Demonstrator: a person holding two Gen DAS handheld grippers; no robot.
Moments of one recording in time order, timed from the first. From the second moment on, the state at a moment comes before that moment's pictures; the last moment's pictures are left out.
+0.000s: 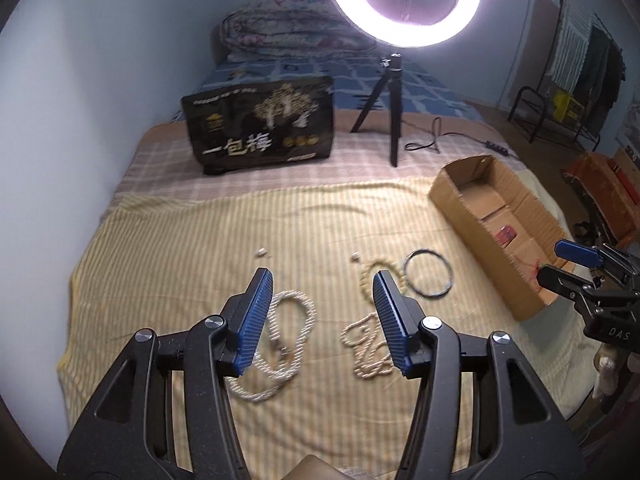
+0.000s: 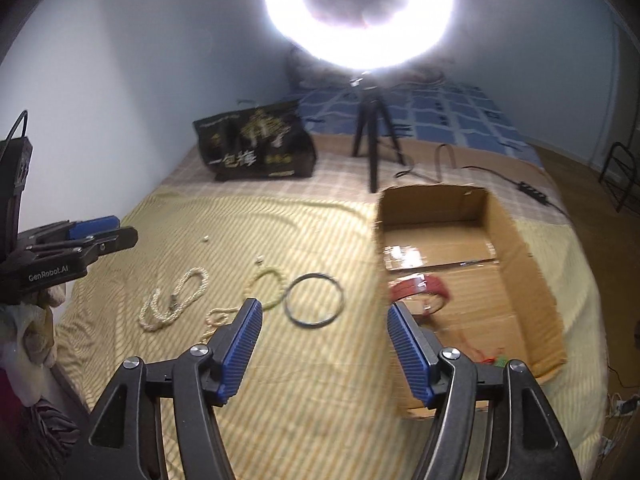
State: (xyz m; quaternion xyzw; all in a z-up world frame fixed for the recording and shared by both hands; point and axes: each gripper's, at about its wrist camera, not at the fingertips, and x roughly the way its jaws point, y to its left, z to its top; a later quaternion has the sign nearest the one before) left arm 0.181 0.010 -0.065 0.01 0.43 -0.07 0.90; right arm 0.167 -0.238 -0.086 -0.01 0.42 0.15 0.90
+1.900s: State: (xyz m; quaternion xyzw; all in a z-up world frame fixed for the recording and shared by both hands) left arm 0.209 0.085 -0.210 -0.03 0.56 0.01 0.83; right arm 0.235 -0.159 -0.200 -0.07 0.53 0.16 0.83
